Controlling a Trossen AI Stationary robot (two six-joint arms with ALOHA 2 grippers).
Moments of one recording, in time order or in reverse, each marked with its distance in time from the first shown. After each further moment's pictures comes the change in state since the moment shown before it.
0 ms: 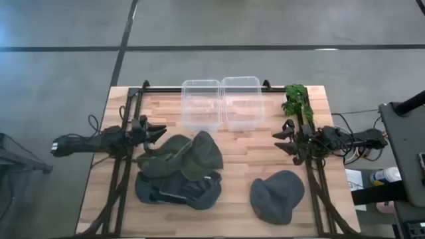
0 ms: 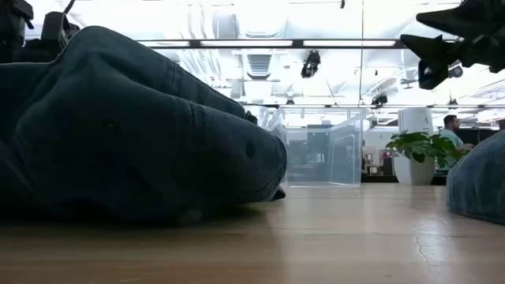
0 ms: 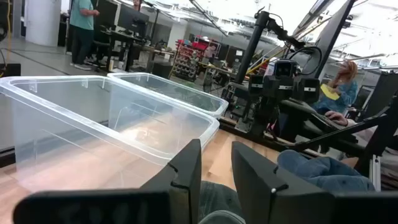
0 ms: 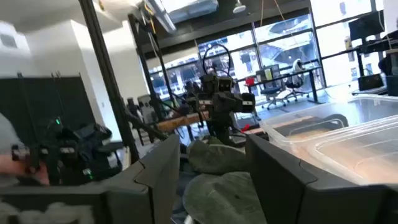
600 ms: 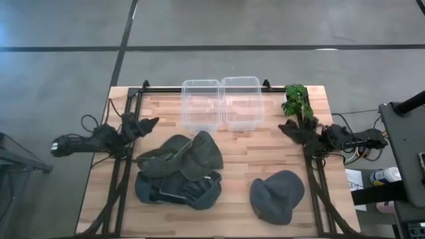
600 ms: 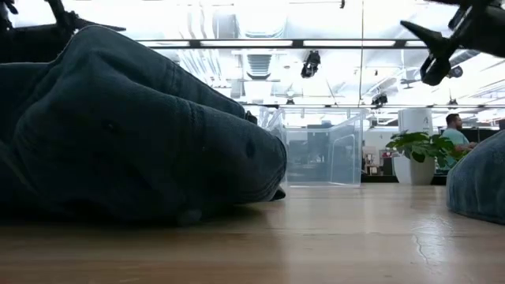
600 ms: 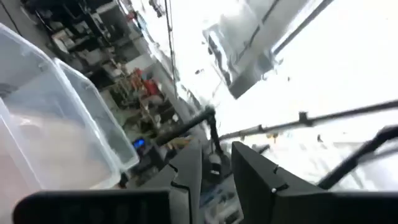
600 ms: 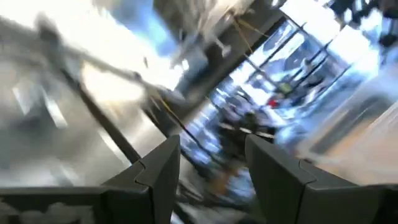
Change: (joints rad) left arm 0.000 -0.001 0.000 0.325 -0.056 -0.668; right arm 0.000 0.006 0.000 0.226 0.159 0.527
